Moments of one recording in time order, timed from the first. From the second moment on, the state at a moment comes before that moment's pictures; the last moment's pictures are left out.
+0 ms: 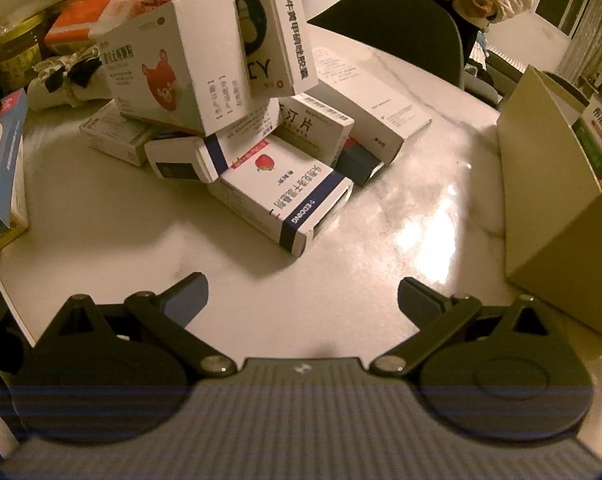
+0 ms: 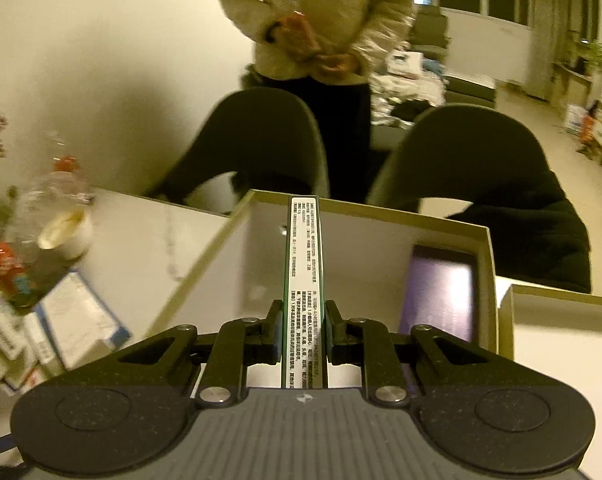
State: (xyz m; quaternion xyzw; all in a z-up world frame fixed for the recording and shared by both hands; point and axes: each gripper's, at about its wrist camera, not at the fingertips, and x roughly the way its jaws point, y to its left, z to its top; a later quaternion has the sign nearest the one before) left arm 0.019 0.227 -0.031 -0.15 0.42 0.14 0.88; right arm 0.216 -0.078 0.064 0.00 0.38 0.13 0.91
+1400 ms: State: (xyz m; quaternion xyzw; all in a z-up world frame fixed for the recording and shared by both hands) left arm 0.025 0.238 -0.037 -0.15 0.44 0.14 0.88; right arm 0.284 -0.013 -0.058 -0.40 0.35 -0.06 0.85
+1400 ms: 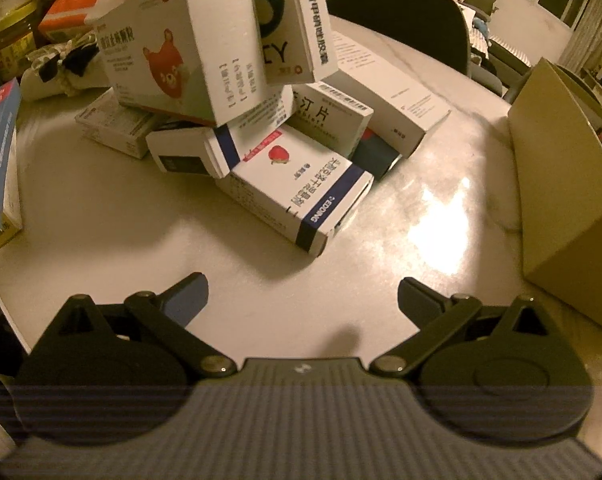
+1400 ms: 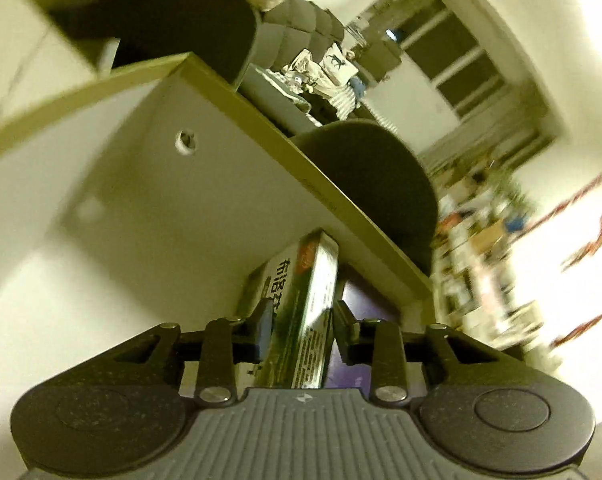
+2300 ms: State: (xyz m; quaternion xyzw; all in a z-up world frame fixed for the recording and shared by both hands) left arm -0.007 0.262 0.003 -0.16 0.38 0.21 0.89; right arm 0.211 -0.042 0.032 -0.27 0.28 0.06 0.92
